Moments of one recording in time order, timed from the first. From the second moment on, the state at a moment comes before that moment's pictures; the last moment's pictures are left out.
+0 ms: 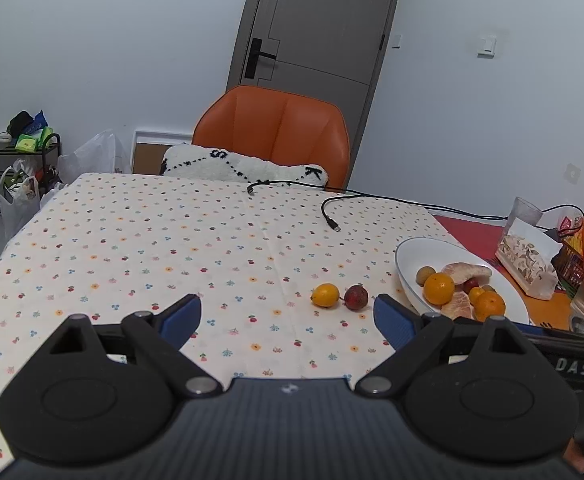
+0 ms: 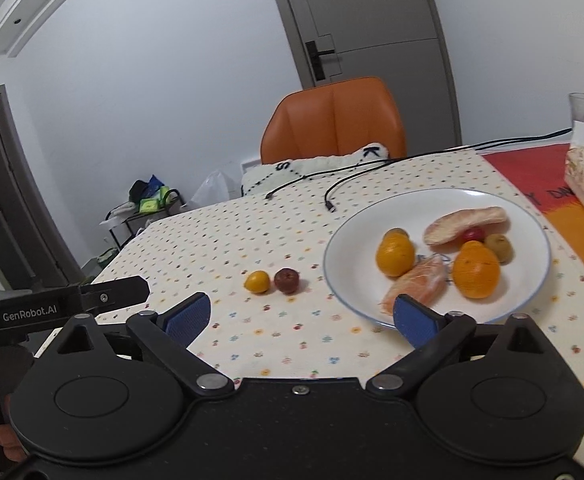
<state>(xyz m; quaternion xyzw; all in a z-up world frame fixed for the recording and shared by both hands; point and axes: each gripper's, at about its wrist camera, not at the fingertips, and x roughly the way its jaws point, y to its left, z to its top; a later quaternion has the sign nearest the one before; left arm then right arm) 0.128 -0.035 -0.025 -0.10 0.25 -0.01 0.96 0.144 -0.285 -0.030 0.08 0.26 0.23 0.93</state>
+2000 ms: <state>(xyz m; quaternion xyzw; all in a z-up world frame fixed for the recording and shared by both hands) 0.256 -0.051 -0.074 -0.15 0.36 -0.08 0.92 0.220 -0.230 -0.050 0.00 0.32 0.25 0.91</state>
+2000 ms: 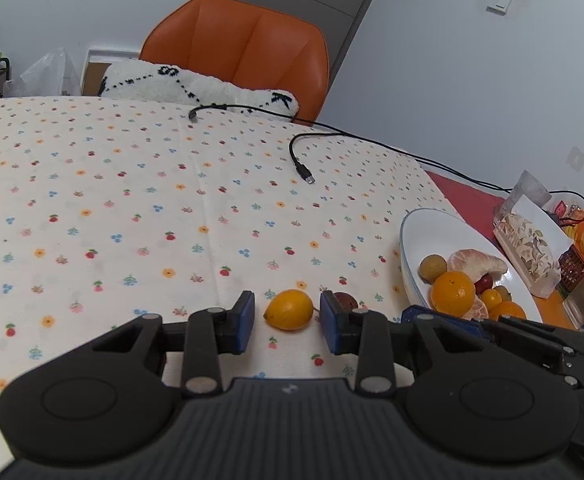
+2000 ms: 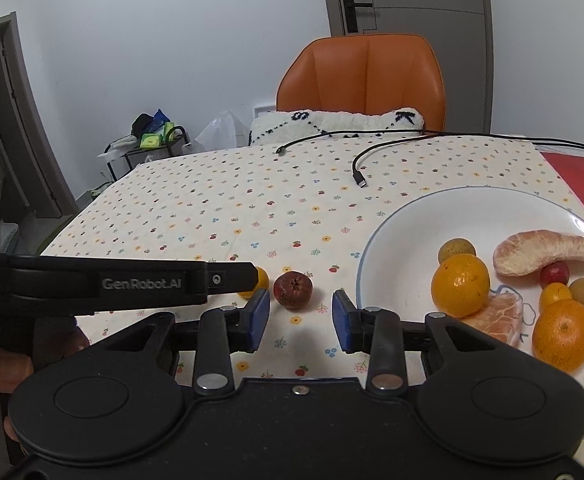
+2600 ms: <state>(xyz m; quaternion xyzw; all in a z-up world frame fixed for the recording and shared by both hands) 0.244 -0.024 -0.069 -0.16 0.34 -0.05 0.92 0.233 -0.210 -0.058 -0.03 0.32 0.26 0.91</state>
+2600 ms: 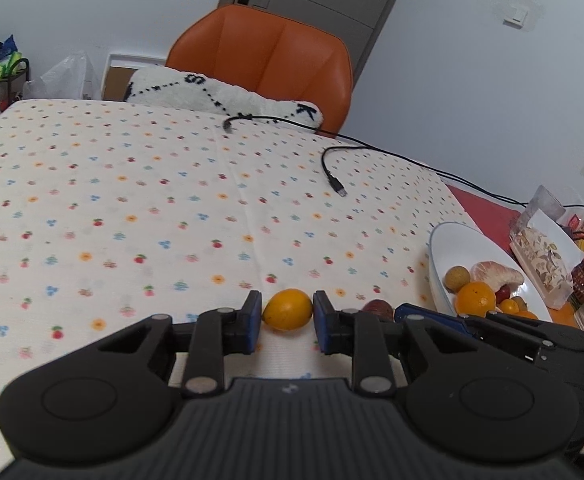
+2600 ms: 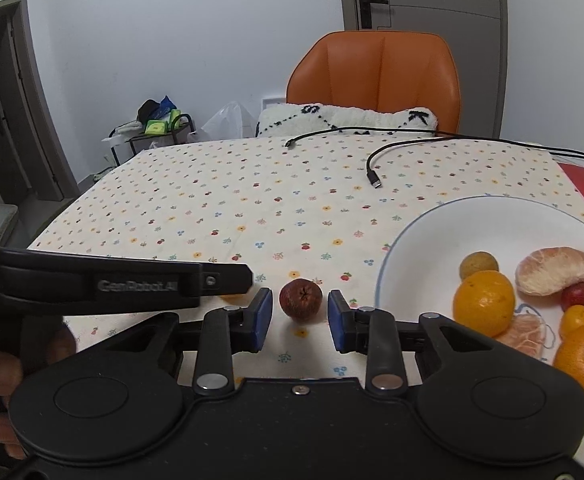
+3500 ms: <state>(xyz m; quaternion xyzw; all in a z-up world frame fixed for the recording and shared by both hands) 0.217 -0.018 -0.052 -0.16 0.32 -0.05 0.93 0.225 -0.201 -0.050 -0.04 0.31 0.24 0.92</state>
